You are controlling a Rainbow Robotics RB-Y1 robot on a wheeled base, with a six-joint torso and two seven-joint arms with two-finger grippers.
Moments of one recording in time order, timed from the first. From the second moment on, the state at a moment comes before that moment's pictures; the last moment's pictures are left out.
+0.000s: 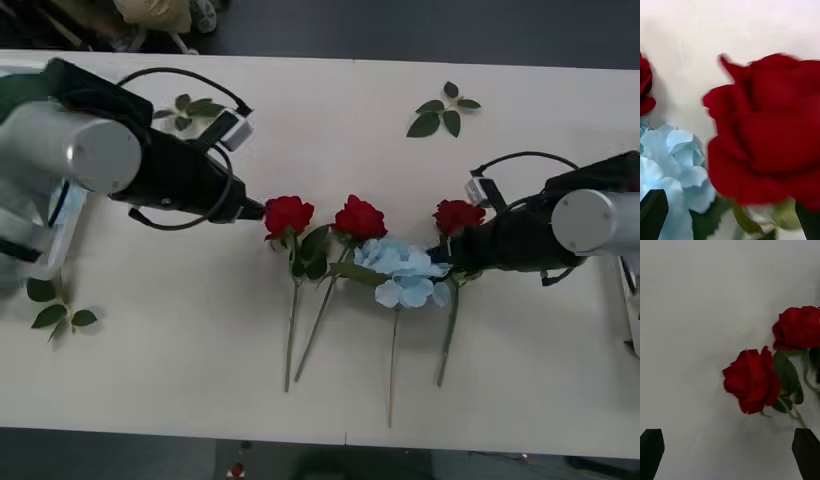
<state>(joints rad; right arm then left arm) -0.37 -0.57 0.17 -1.49 -0.95 1.19 1.62 -0.59 0.59 -0.30 -1.62 0.95 1.23 -1.85</state>
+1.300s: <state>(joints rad) -0.39 -0.65 -0.27 -1.52 -0.88 1.33 1.81 -0.67 0.39 -0.62 -1.41 0.43 1.22 -1.57</state>
